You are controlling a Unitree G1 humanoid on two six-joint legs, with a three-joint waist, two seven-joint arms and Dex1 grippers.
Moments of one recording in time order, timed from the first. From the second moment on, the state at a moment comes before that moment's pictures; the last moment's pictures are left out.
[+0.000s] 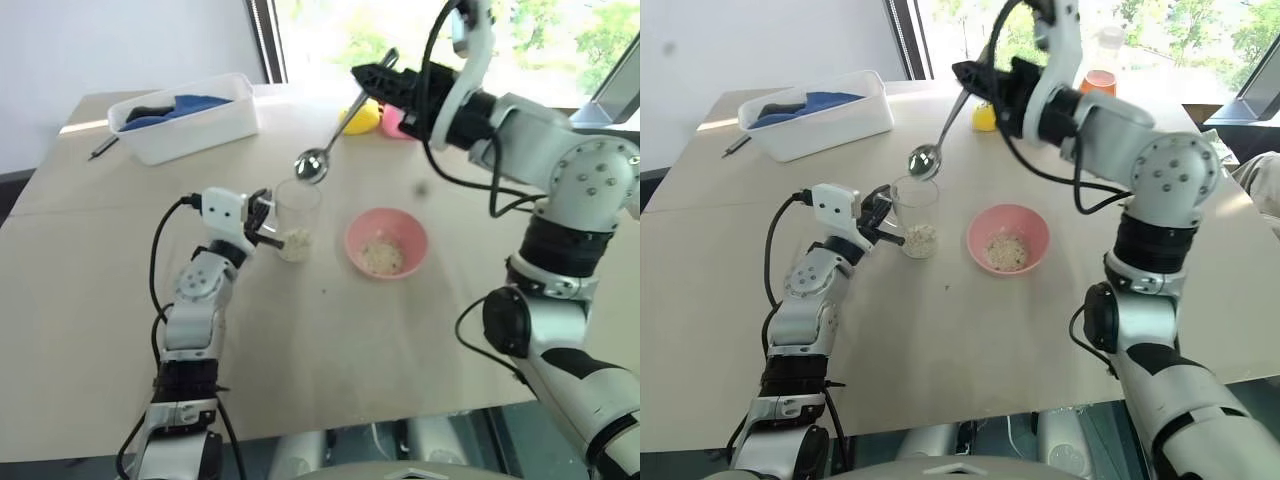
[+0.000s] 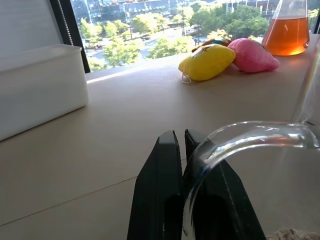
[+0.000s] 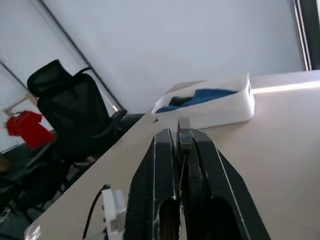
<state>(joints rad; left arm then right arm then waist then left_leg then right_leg) -0.33 0.32 0.15 0.05 -0.17 0.07 -0.36 -1.09 -0.10 -0.28 -0.13 1.01 1.26 0.02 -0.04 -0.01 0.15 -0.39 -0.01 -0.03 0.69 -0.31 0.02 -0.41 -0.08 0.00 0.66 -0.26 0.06</state>
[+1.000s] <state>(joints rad) -0.29 0.28 0.12 0.03 -0.17 0.00 -0.36 -1.07 -0.12 -0.20 0.06 0.79 1.08 0.13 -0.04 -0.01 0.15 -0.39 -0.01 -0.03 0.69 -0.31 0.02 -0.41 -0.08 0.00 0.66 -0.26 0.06</state>
